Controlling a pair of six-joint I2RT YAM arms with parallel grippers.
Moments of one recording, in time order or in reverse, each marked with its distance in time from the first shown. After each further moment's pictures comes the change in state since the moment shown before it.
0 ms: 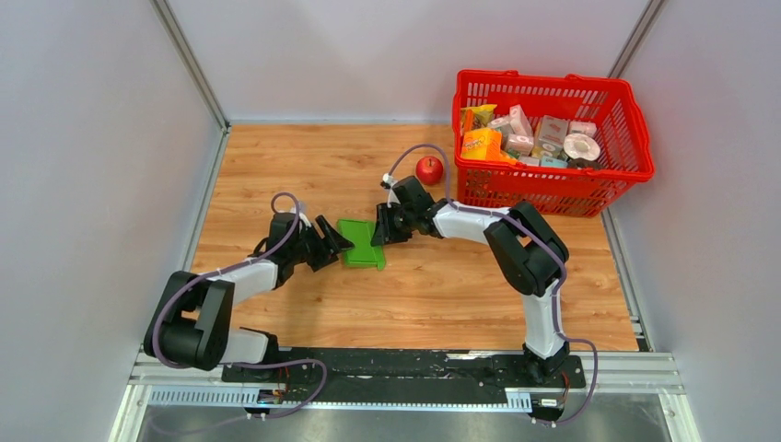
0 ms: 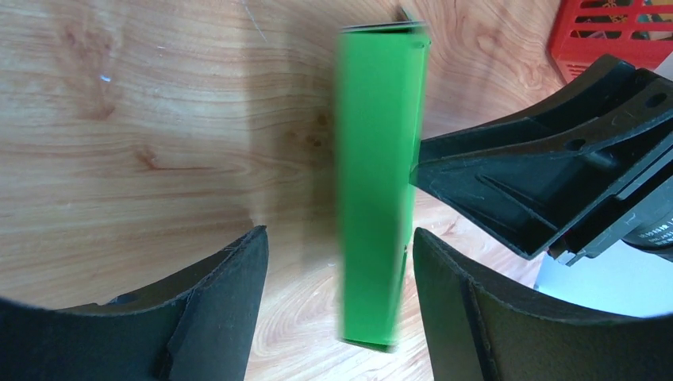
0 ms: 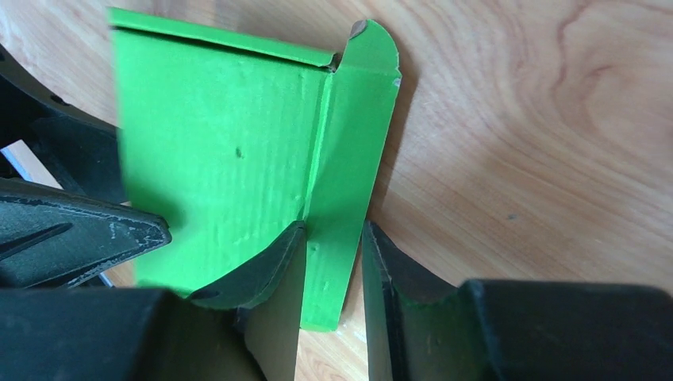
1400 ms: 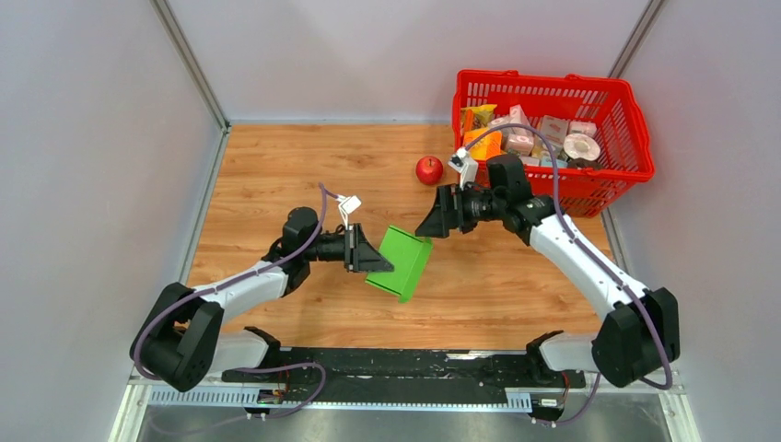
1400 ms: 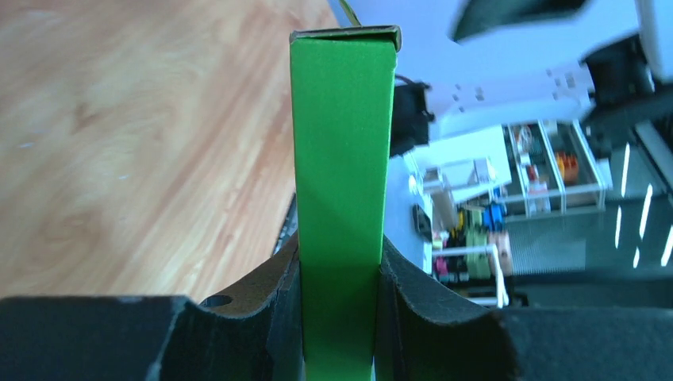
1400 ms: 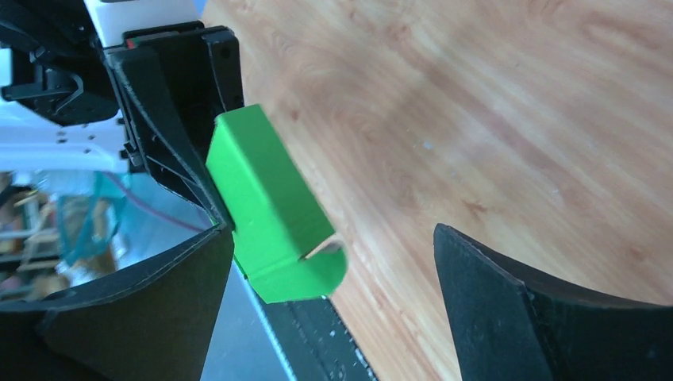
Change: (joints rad) left arm -0.220 -0.073 0.032 0.346 0.610 -0.048; right arm -0.247 -0.740 -0.230 -0.315 -0.327 -0.195
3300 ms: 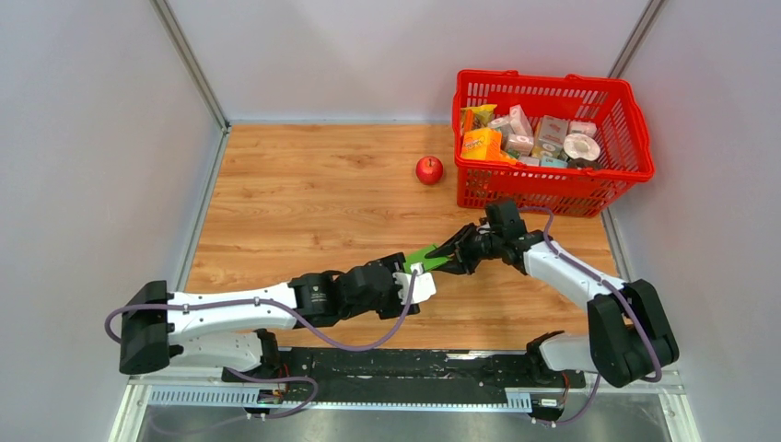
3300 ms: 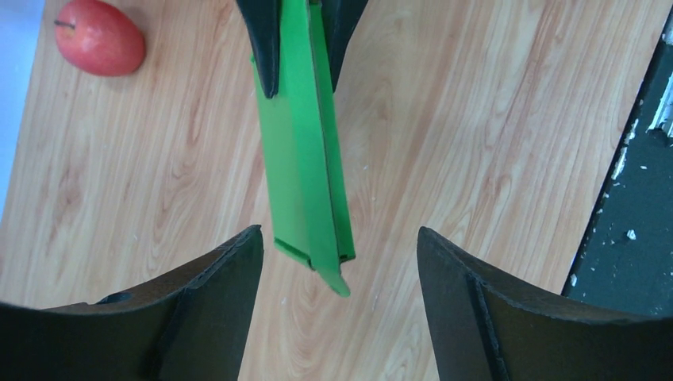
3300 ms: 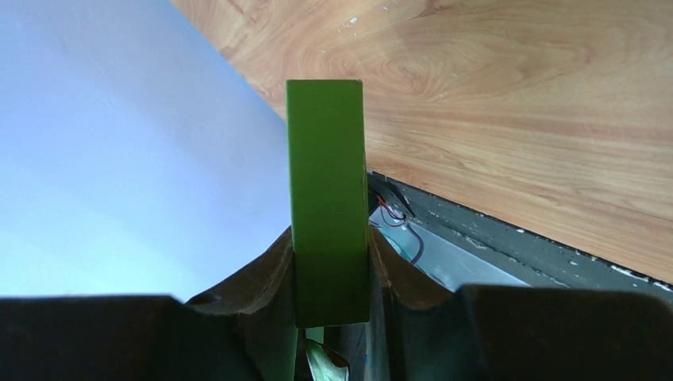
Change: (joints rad) left arm -0.833 -0.123 0.291 -0.757 -1.241 1.197; right arm -0.063 0.036 -0.357 0.140 -0.010 1.074
